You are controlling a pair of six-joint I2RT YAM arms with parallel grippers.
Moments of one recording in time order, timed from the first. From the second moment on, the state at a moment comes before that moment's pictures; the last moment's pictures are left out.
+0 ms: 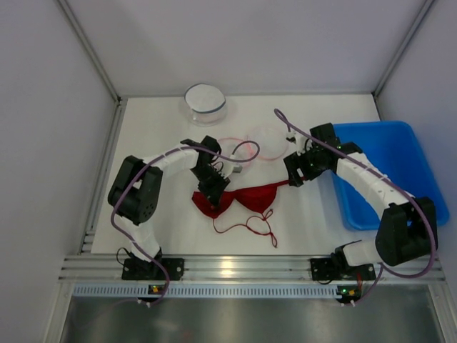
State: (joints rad) left arm -0.50 1.84 1.20 -0.90 0.52 0.42; right arm 0.30 1.39 1.02 -0.70 -0.28 -0.22
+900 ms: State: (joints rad) left arm -0.50 1.63 1.21 -0.89 0.39 0.46; right arm 0.29 1.60 1.30 -1.04 -0.10 -0.99
